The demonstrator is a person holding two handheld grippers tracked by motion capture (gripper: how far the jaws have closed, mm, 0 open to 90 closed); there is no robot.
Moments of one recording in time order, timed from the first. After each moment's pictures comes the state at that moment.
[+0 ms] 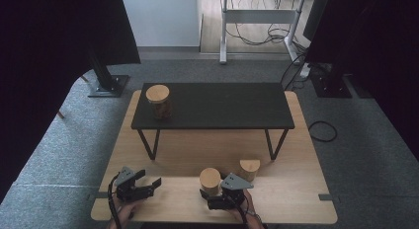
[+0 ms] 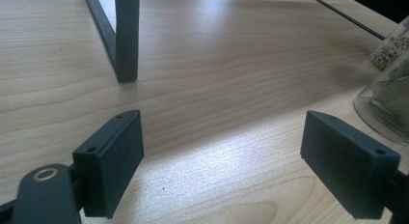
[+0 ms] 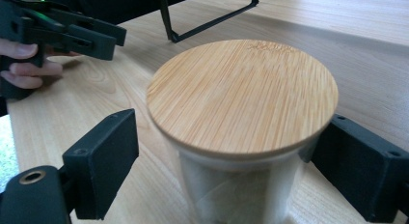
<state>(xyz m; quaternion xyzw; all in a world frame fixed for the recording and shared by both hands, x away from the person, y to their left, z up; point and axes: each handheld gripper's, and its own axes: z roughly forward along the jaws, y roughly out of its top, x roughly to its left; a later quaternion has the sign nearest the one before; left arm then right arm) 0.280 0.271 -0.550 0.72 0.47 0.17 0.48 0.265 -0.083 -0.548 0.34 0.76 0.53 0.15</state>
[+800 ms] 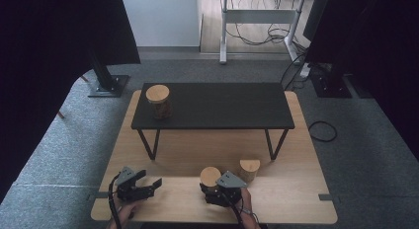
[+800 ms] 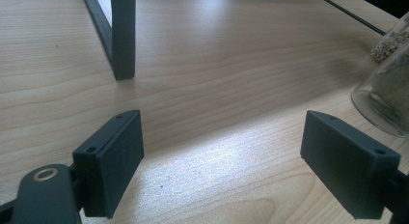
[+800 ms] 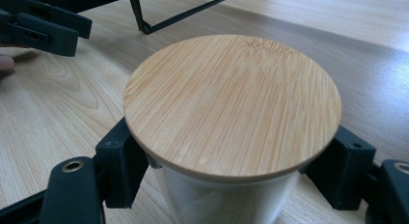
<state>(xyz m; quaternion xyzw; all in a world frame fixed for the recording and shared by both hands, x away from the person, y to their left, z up) 0.280 0.270 -0.550 0.72 0.47 0.17 0.47 0.269 -0.073 -0.547 0.36 0.76 0.50 0.20</state>
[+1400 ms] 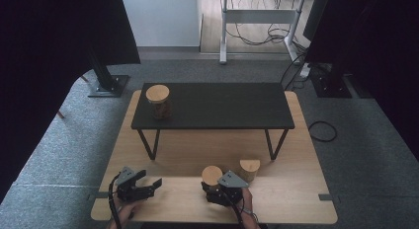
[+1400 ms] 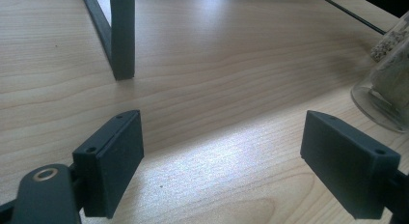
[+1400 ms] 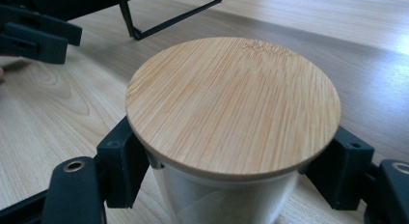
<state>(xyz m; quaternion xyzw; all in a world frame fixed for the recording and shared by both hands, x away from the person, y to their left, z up) 0.280 0.270 -0.550 0.72 0.47 0.17 0.47 0.269 -0.076 -0.547 0.38 0.75 0.50 0.21</state>
